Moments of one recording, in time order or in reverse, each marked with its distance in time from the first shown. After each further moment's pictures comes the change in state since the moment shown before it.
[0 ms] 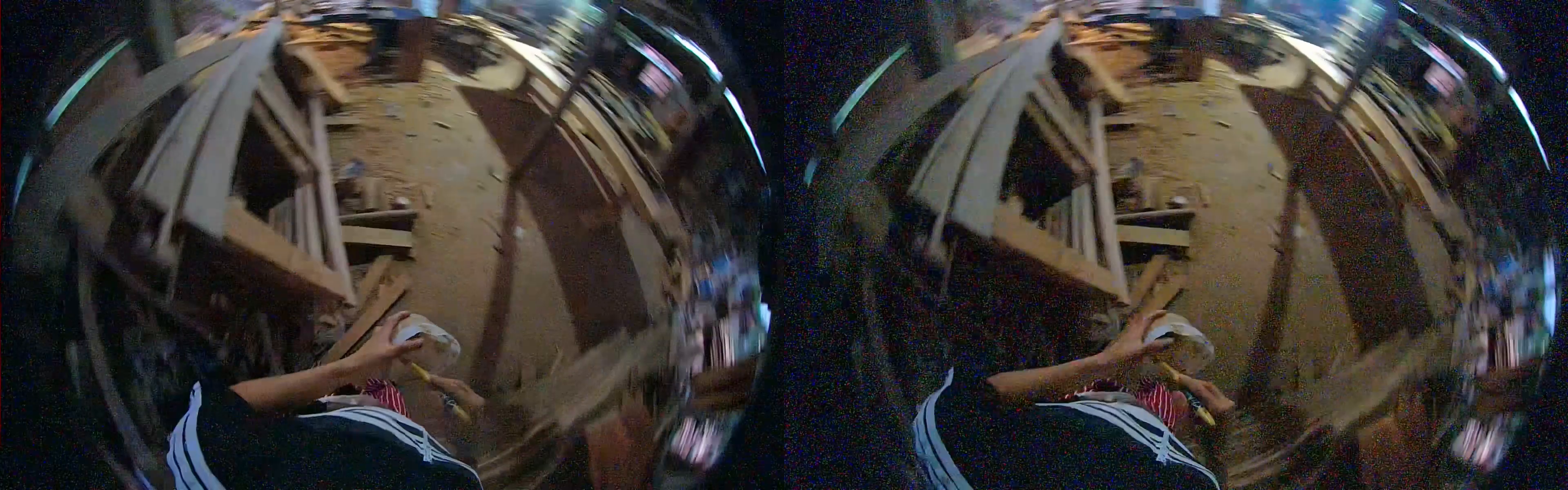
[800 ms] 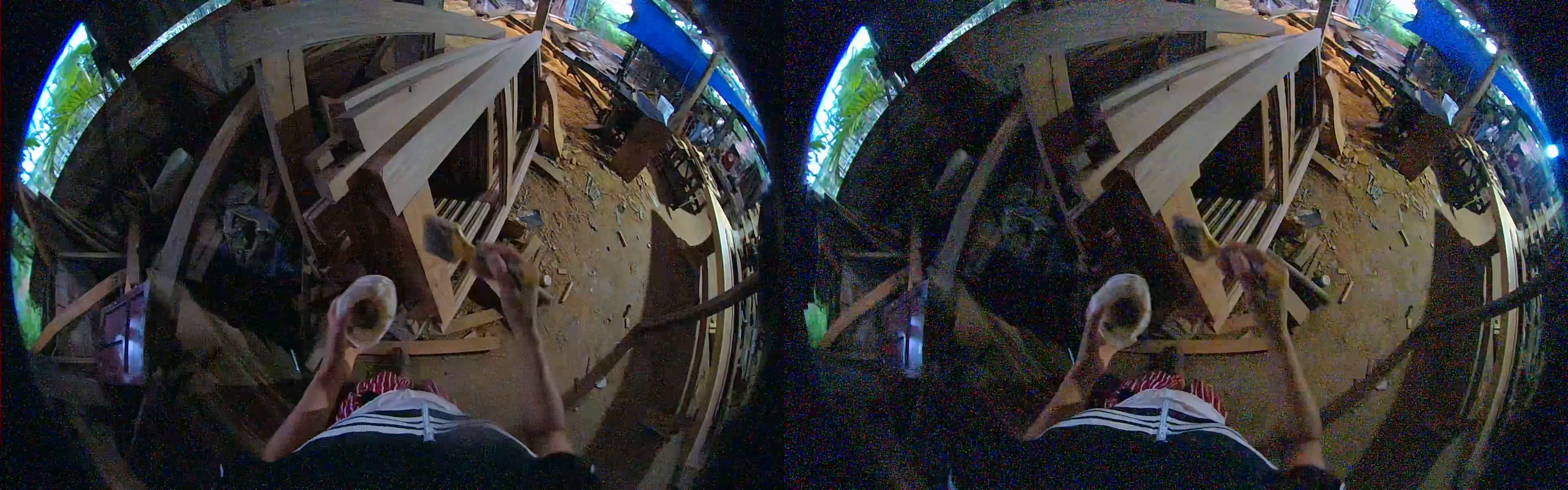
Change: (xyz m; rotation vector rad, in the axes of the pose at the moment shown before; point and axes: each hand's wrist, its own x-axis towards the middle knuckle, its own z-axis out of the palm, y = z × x) left_hand -0.109 -0.146 -0.079 -1.162 1.219 0.368; right_hand 0.361 -0.125 0.073 0.350 -0.398 -0.284
